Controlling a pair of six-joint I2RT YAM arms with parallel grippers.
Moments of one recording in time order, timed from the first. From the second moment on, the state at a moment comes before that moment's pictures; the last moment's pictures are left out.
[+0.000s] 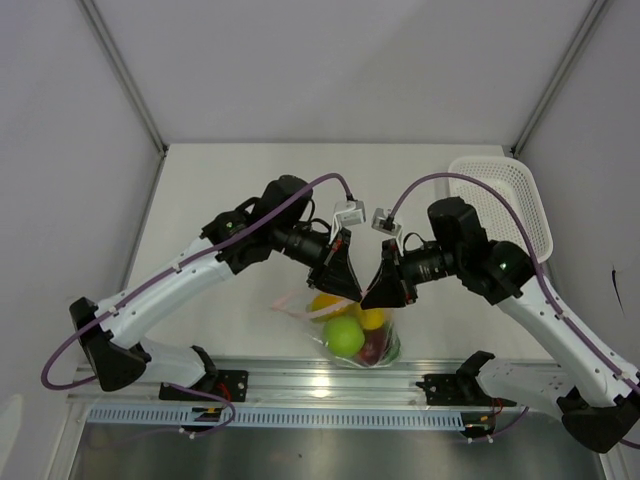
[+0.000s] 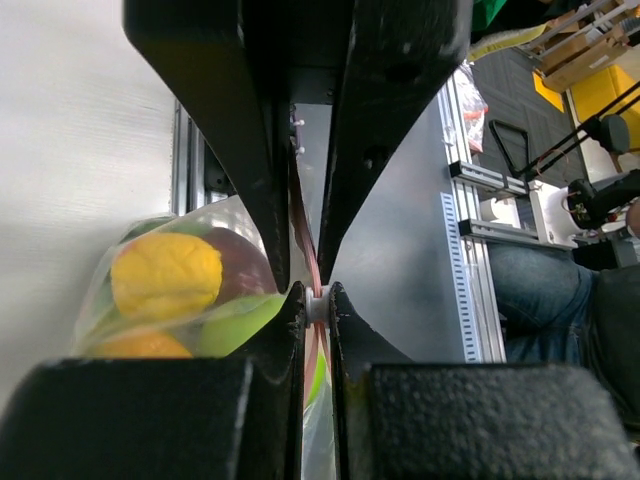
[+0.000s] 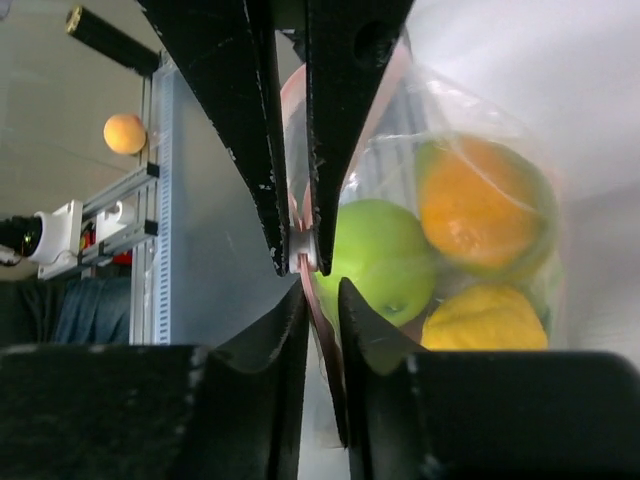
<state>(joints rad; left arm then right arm) -0.87 1.33 1.42 -0.64 0.94 -0.18 0.69 1.01 1.20 -0.77 -0.91 0.11</state>
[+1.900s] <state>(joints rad) -0.85 1.20 1.40 -0.82 0.80 -0.09 0.71 1.03 1.29 -0.78 -0.80 0.11</state>
